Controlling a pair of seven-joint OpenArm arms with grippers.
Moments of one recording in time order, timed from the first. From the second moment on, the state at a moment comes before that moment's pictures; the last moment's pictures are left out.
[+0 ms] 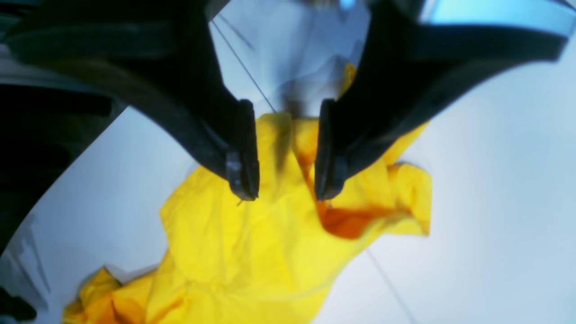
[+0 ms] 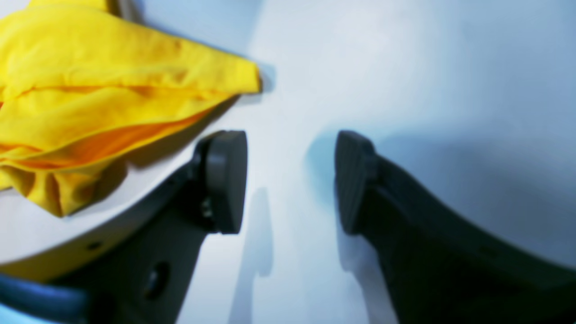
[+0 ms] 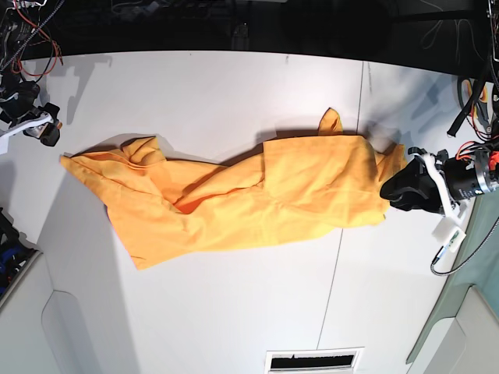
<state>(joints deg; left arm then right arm) 2.8 -36.2 -9.4 88.2 -55.6 -37.9 54.0 -8.9 13.5 34.1 76.8 28.1 26.1 -41.2</state>
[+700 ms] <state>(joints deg) 11.3 -23.6 -12.2 88.2 -41.0 -36.4 42.5 -8.3 13.2 34.1 76.8 30.5 26.2 -43.6</state>
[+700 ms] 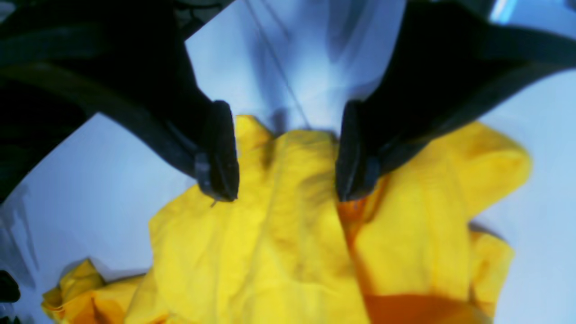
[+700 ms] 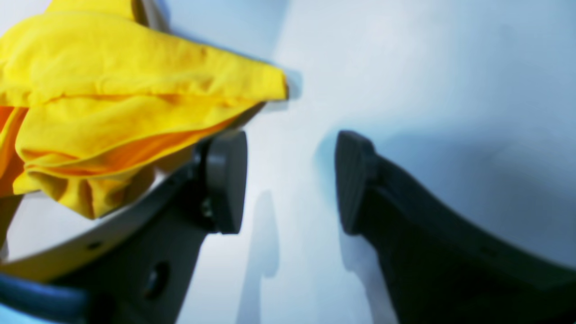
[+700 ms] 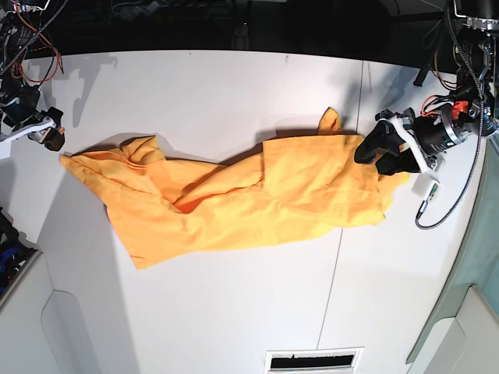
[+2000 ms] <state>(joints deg) 10.8 -28.0 -21.0 95.5 -50.8 -37.5 46.7 3.2 6.7 29.5 69.3 20.0 28.7 -37.1</state>
